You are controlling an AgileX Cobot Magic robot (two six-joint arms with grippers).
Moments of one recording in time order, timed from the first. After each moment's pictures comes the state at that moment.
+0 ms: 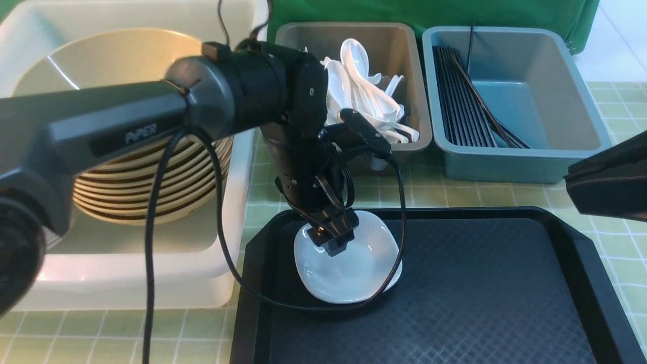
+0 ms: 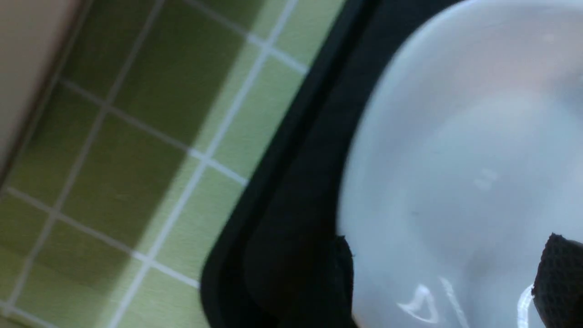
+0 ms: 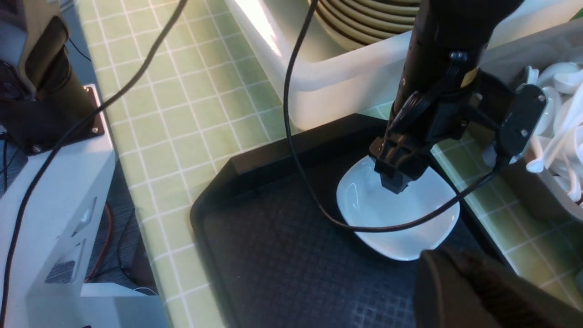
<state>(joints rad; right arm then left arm) 0.54 0.94 -1.27 0.37 1.01 -0.52 -0.61 1.99 -1.53 -0.05 1.01 0.54</state>
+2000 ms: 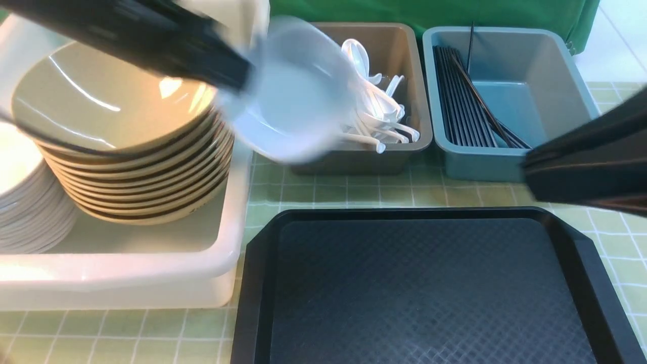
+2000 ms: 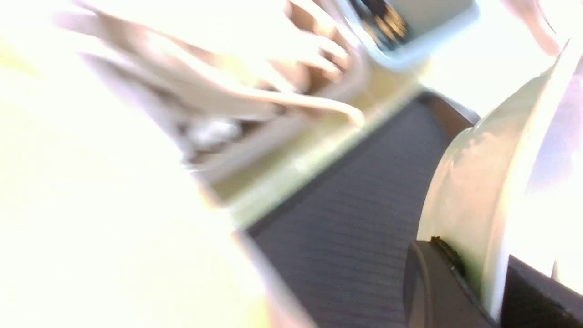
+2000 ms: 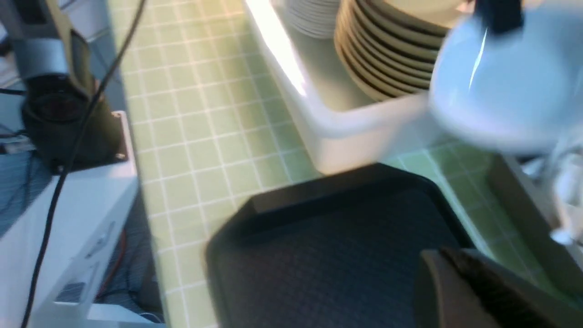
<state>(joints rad) 0.54 1.00 -1.27 0.52 0.94 -0.69 0.06 1.56 -1.54 -0.76 1.22 0.65</state>
